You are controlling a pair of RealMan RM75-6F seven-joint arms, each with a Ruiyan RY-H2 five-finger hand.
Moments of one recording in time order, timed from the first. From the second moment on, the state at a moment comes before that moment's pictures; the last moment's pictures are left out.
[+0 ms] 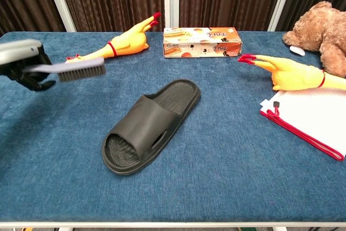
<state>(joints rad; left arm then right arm) -0.59 -1.47 -0.11 -1.36 1.17 0.95 -0.01 0.17 -0.98 0.07 -1.67 -1.58 1.40 0.04</state>
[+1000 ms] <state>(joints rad) -0.50 -1.71 0.04 -1.15 1.71 1.30 -0.15 1.09 -1.52 0.19 -1.30 -1.28 0.37 -0.26</state>
